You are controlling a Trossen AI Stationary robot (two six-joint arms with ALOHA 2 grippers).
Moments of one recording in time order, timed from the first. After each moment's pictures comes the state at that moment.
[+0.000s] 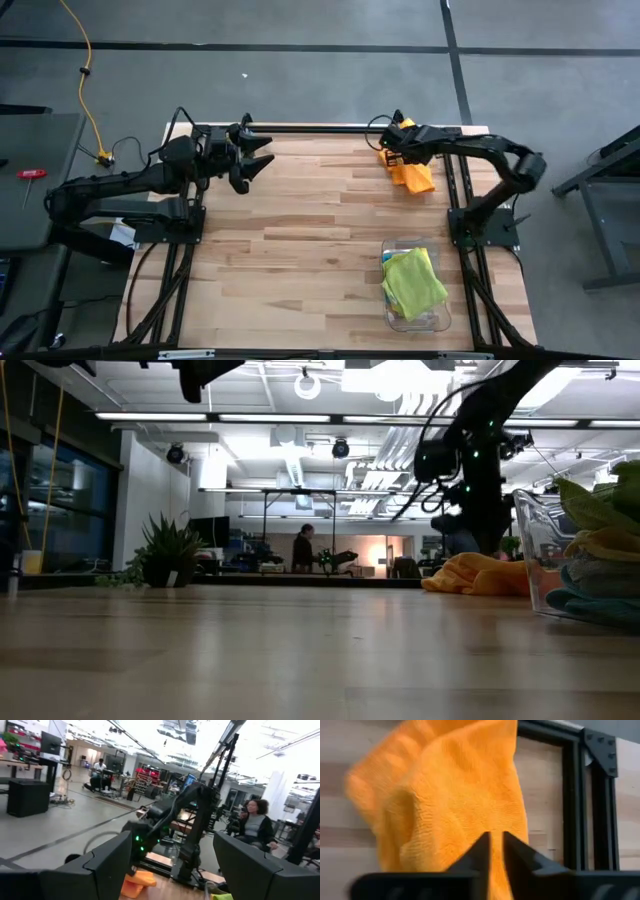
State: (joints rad) left arm 0.40 0.79 0.62 0.35 0.04 -0.27; right arm -0.62 1.55 0.97 -0.87 0.52 0.80
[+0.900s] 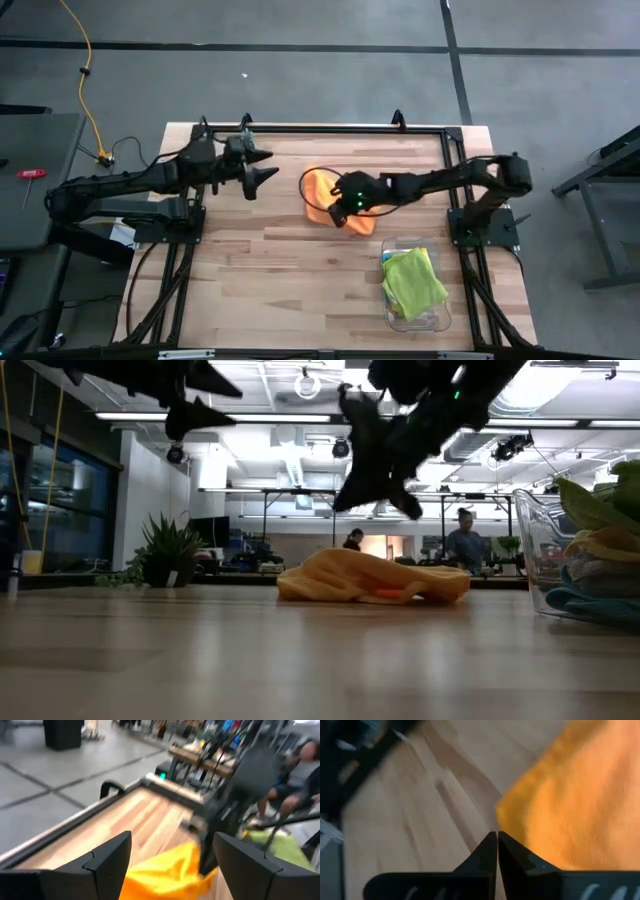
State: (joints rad) left arm 0.40 0.80 0.62 -0.02 -0.05 -0.29; right arm -0.08 1.65 0.97 -0.04 -0.04 0.70
